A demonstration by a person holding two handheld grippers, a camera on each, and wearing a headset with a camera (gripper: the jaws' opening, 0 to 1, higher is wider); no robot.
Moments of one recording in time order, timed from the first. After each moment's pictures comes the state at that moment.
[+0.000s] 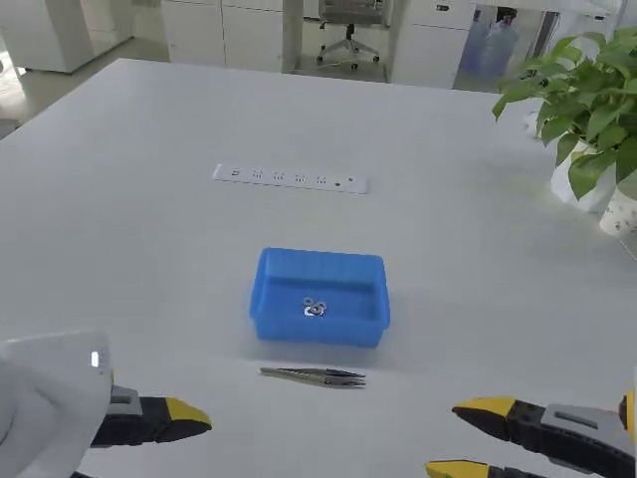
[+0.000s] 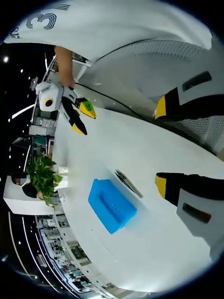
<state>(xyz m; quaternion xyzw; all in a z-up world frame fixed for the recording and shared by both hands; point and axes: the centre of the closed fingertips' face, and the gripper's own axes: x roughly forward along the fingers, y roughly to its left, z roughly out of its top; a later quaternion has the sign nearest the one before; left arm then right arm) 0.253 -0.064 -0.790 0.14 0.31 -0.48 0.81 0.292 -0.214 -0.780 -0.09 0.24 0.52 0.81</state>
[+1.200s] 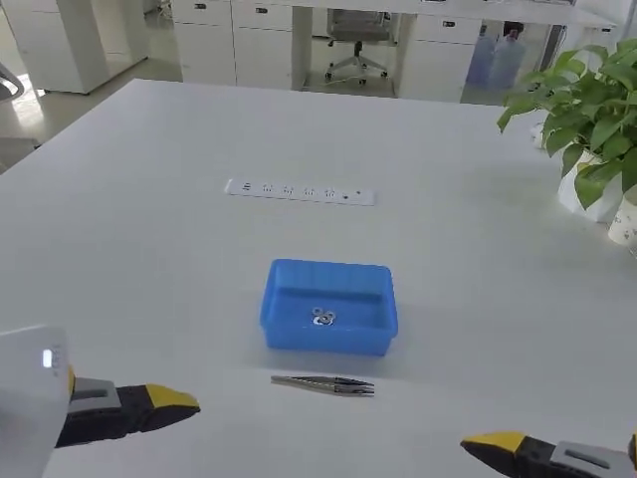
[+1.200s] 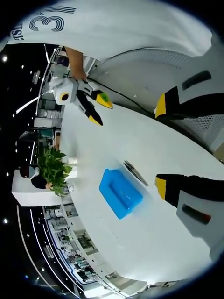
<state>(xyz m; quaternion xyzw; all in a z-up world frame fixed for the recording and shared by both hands) 0.254 -0.051 -0.761 0.14 0.28 -0.44 0.84 0.280 -0.213 -0.785 -0.07 0.25 0.52 0.82</state>
